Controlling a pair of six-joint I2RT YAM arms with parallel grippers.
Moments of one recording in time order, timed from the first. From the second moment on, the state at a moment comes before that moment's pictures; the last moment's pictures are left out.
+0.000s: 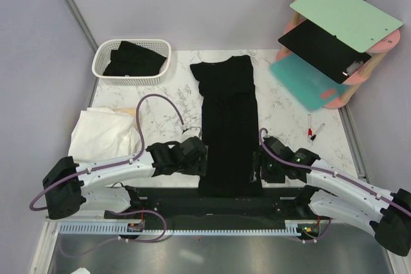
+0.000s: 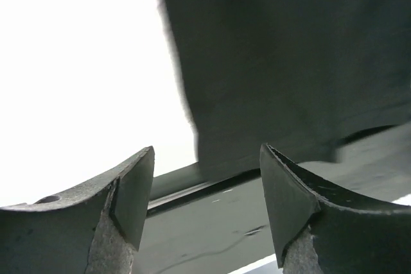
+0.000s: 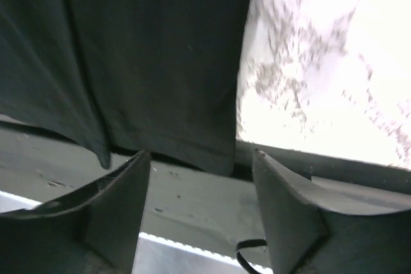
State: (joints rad) left arm -1.09 1.21 0.76 -0.57 -0.23 -0.88; right arm 0.80 0.90 0.53 -0.78 0.00 0.86
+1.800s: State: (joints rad) left arm -1.19 1.33 0.50 -0.30 -0.07 -1.08; right arm 0.80 0.90 0.34 -0.56 -0.15 0.95
